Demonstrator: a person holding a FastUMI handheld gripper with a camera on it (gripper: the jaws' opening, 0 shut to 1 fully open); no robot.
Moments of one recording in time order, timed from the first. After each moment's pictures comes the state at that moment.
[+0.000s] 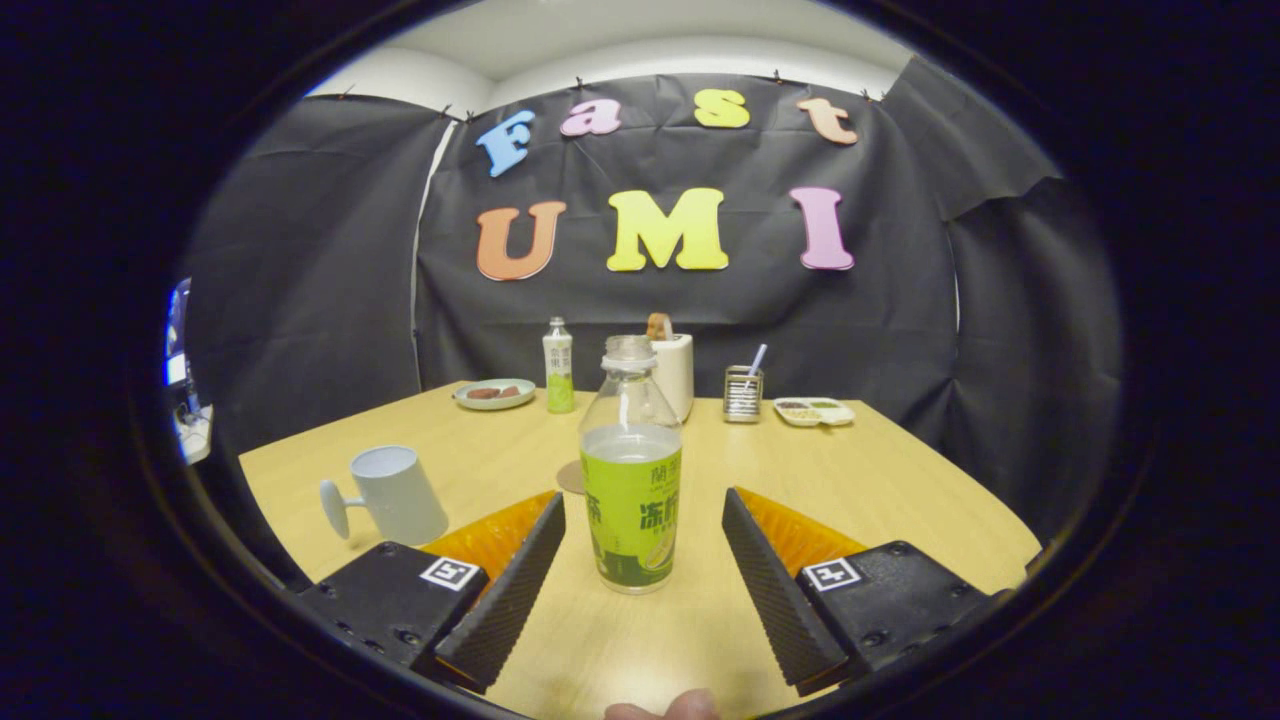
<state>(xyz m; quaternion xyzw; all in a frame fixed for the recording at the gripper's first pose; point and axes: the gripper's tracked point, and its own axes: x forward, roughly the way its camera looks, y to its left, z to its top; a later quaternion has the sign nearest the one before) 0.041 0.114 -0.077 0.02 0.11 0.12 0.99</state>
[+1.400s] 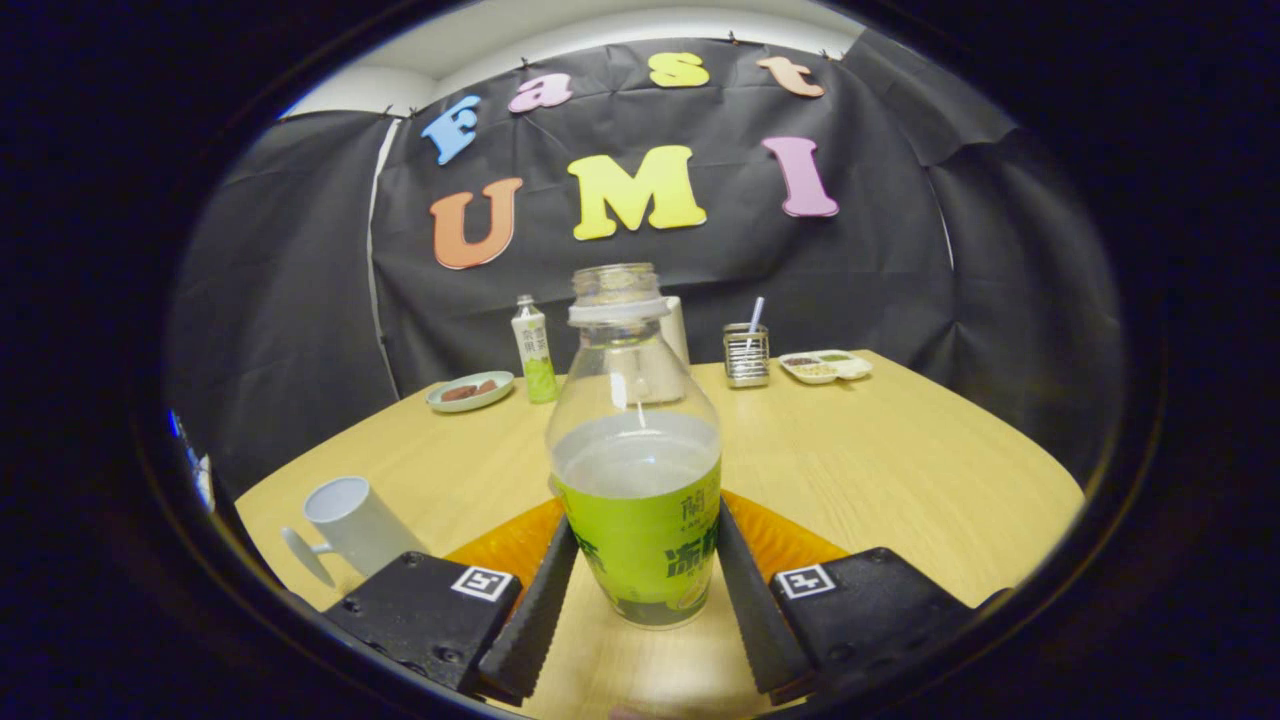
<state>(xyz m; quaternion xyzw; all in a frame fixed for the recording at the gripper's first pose) 0.097 0.146 -0.086 0.07 0.15 0.11 0.98</state>
